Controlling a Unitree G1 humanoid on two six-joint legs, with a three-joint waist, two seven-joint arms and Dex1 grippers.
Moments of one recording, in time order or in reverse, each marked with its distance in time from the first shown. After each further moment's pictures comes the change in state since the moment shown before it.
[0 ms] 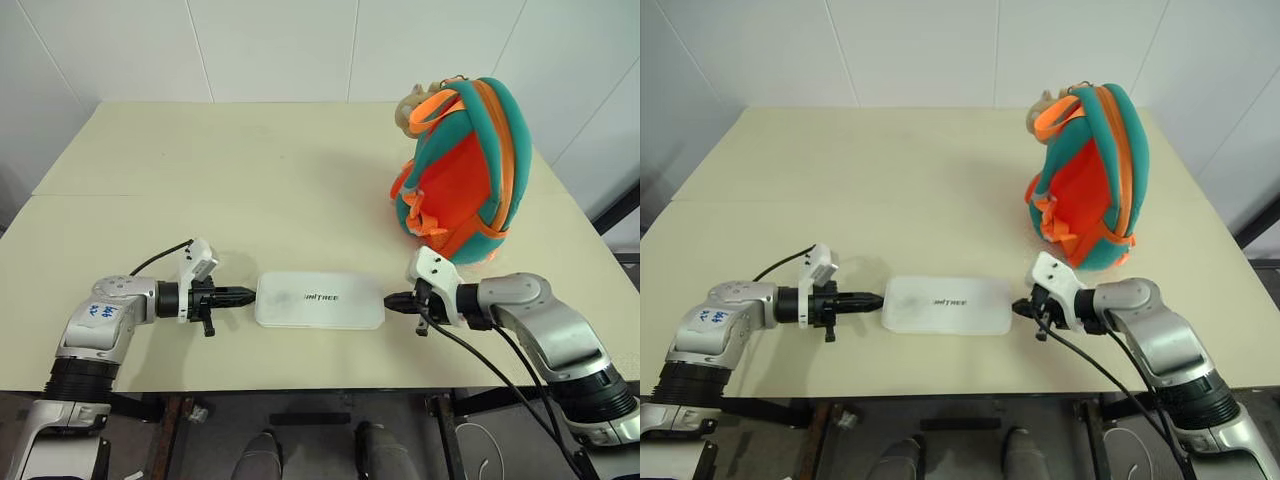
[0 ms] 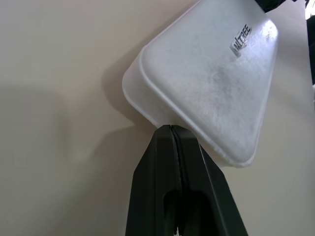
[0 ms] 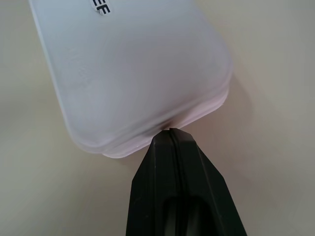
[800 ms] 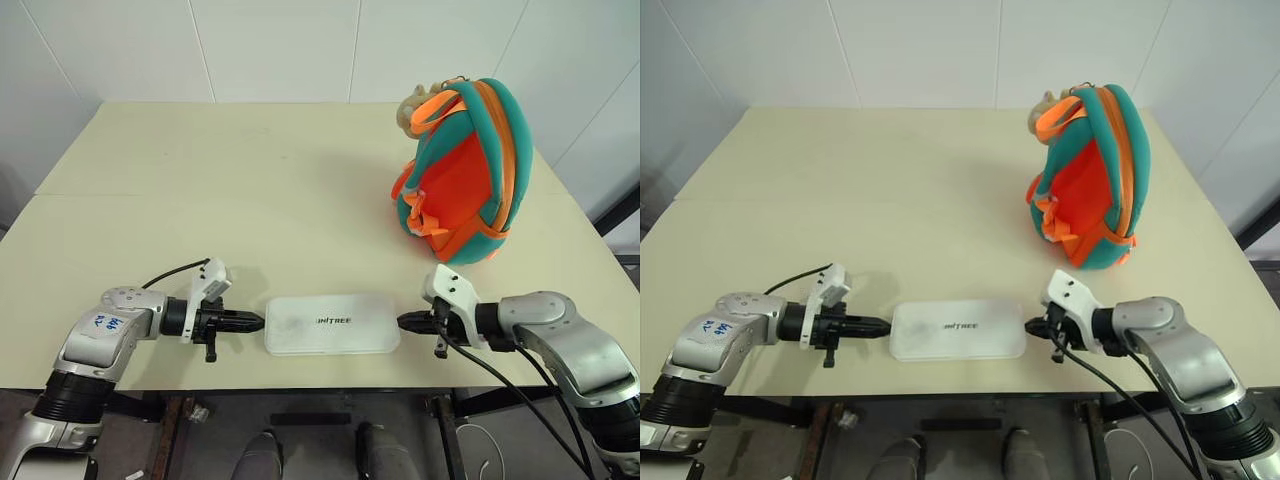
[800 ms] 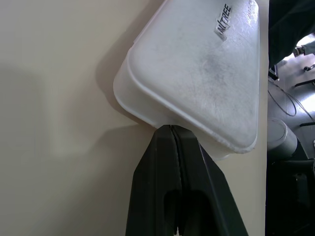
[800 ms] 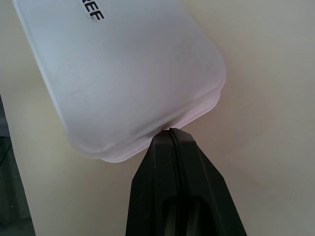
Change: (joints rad) left arm 0.083 0.032 -0.065 -0.126 -0.032 0.086 -0.015; right arm 0.139 -0.078 -0.057 -0.114 0.055 0.031 0.006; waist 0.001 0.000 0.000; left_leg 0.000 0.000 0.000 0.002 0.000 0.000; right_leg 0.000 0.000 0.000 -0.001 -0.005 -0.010
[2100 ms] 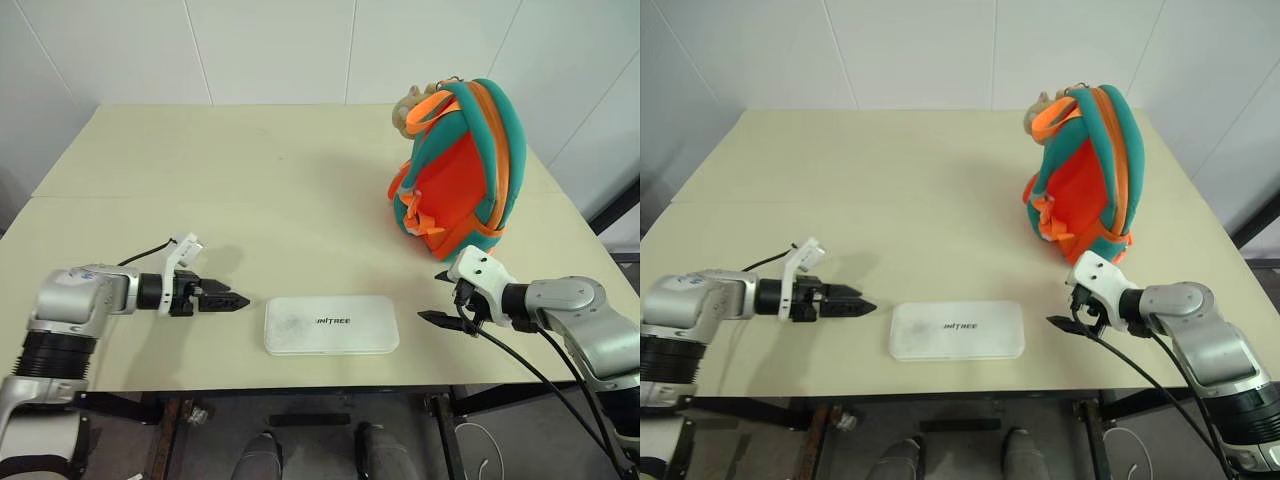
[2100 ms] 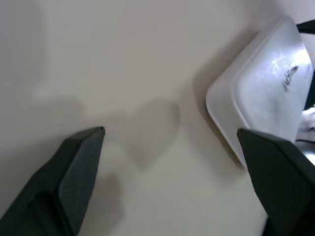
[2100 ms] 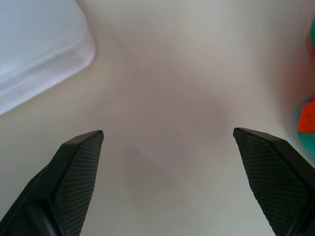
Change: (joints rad) left arm -0.234 0.121 0.026 0.182 -0.110 0.583 0.103; right arm -0.048 -0.073 -0.041 0.186 -0.095 -0.173 -0.074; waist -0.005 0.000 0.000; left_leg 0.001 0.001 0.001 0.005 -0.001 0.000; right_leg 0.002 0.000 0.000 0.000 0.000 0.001
